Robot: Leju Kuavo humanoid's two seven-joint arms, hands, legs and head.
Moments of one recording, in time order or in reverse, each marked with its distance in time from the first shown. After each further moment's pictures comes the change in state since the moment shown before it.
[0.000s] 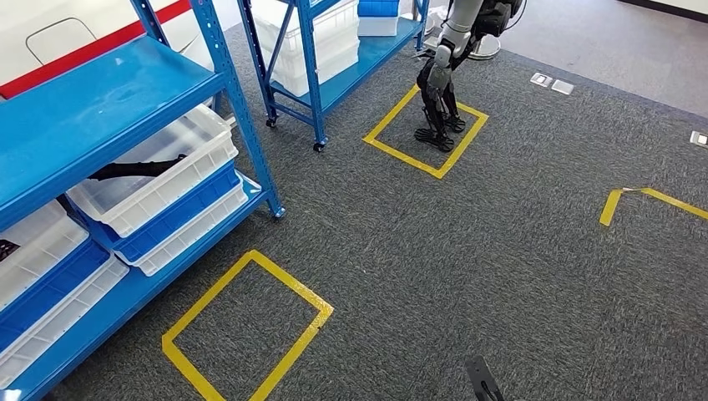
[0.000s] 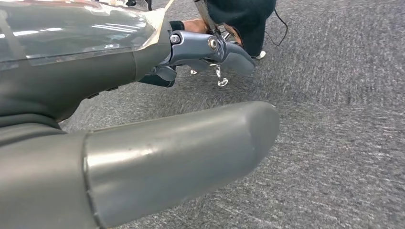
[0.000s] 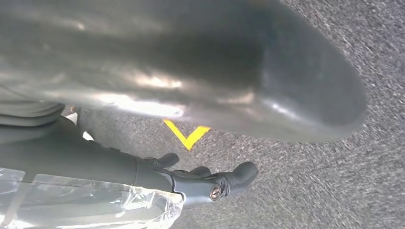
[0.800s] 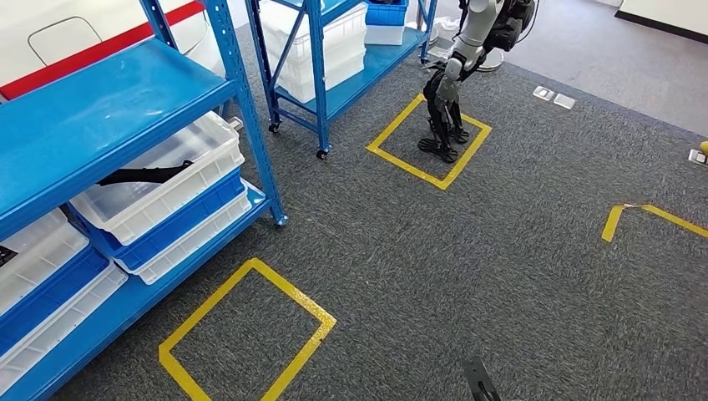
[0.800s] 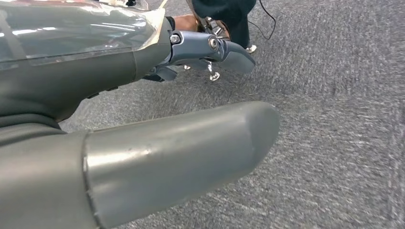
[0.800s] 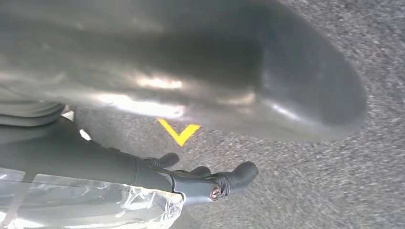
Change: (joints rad) left arm 0.002 0.001 -0.004 0.003 -0.001 0.000 0.000; right arm 0.000 -0.003 -0.003 0.000 -0.001 0.000 -0.004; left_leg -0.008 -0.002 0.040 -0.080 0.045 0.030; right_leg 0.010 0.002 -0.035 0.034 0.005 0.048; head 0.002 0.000
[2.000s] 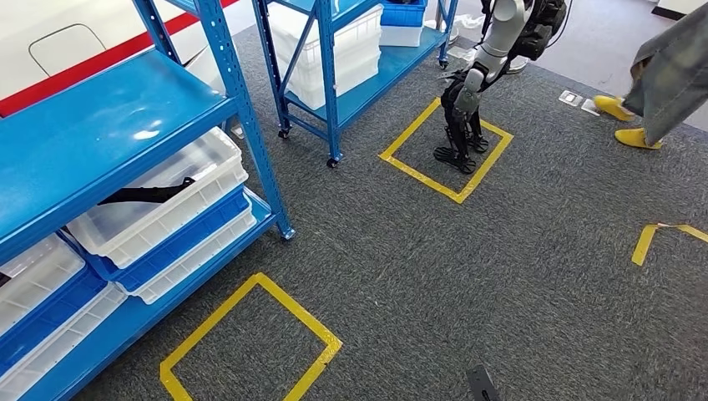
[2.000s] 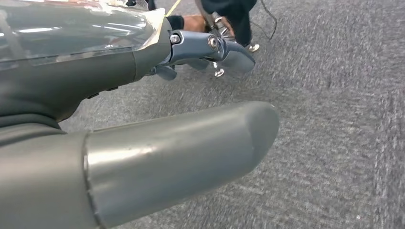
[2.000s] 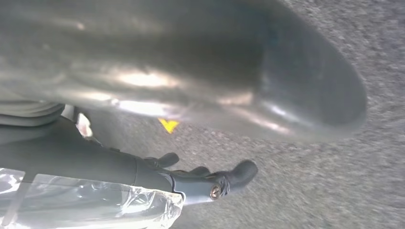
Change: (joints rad) left arm 0.003 0.000 -0.019 0.003 -0.022 0.020 0.018; right arm 0.021 0.005 -0.022 0.001 0.036 0.000 0.009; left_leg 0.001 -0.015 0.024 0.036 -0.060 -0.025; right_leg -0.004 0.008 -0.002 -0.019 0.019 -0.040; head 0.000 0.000
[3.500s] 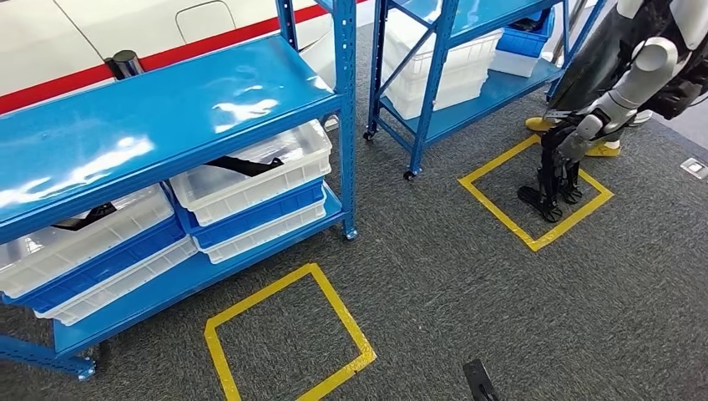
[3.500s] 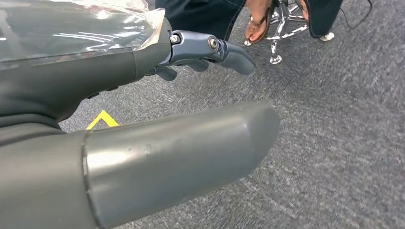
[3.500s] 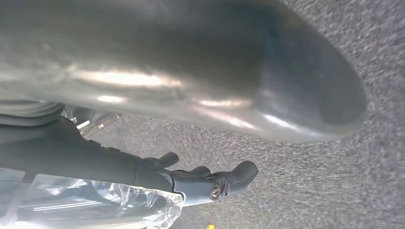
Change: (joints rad) left arm -0.006 -0.005 -0.001 0.000 0.001 0.013 0.002; right arm -0.014 0.004 -0.001 -0.001 0.017 -0.003 0.007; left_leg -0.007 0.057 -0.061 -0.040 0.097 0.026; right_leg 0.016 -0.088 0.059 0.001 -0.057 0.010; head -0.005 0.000
